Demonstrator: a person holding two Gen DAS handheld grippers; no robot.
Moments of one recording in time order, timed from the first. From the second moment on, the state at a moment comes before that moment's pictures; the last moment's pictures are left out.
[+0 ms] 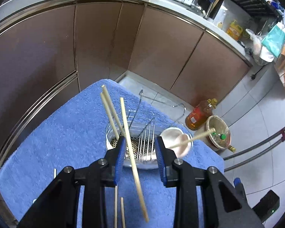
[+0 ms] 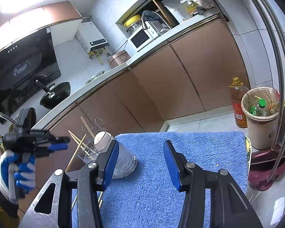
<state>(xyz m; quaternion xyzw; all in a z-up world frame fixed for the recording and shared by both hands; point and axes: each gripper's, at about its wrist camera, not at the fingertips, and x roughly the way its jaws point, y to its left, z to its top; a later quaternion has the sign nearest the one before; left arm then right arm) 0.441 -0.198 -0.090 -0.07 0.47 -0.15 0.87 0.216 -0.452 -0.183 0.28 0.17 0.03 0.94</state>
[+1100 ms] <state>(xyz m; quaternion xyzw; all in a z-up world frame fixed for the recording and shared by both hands) 0.412 -0.218 -0.062 -0.08 0.32 -0.18 0.93 0.213 -0.461 -0.185 0.31 0.17 0.03 0.94</state>
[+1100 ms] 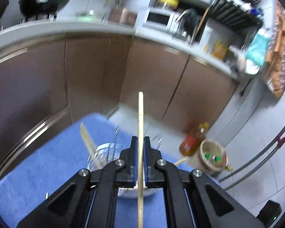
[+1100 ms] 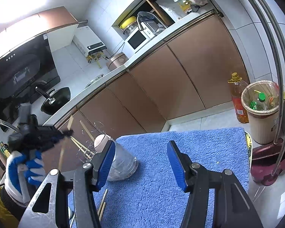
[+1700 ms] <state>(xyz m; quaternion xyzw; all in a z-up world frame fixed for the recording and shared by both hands) 0.423 -0.245 -0.077 -0.07 0.12 -0.14 0.98 0.223 -0.452 -0.191 0.29 0.19 0.04 0.94</state>
